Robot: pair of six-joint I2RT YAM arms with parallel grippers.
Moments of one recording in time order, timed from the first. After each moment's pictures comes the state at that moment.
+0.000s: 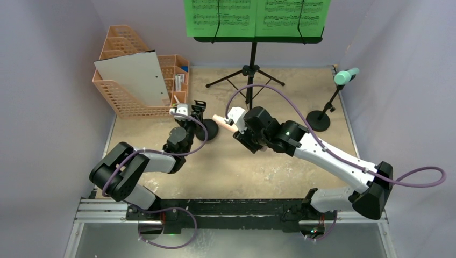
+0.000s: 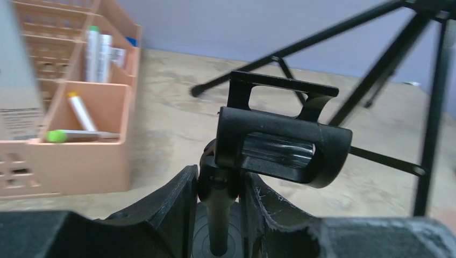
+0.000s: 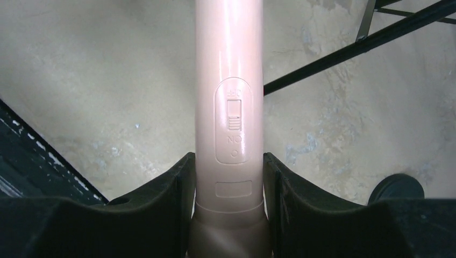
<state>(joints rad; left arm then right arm) -0.59 1.51 0.39 1.17 -0.41 -0.23 0.92 1.30 1.21 -0.77 0.16 -0.16</state>
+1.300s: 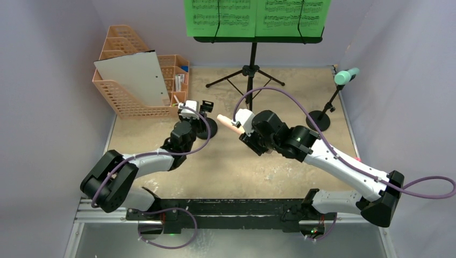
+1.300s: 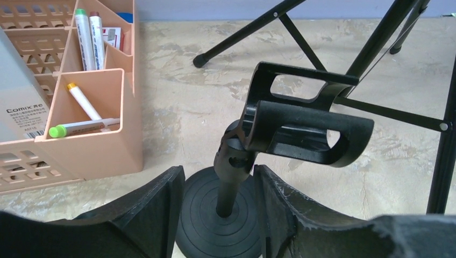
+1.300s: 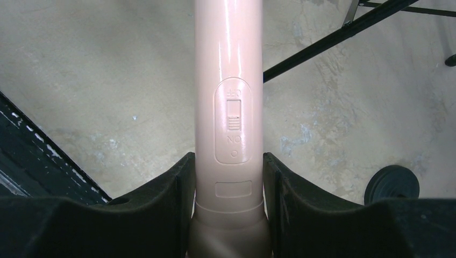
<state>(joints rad) -0.60 1.40 0.49 0.80 -0.43 -0.14 0.92 1.18 1.16 -0.80 0.17 -0.16</state>
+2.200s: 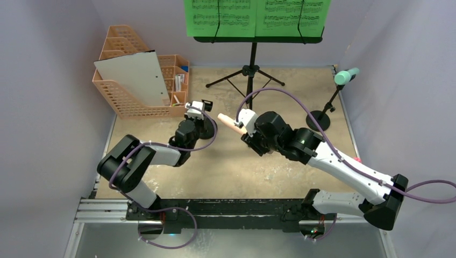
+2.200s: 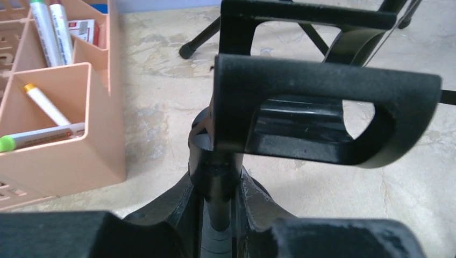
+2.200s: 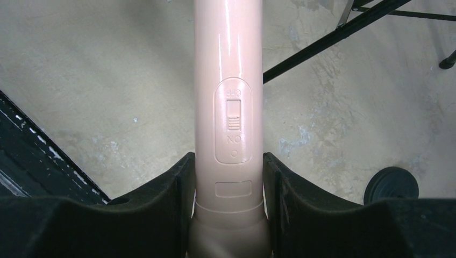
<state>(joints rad) -0.57 1.60 0.51 0.97 -0.34 -0.10 0.92 1.14 1.14 -0.78 0.17 -0.16</state>
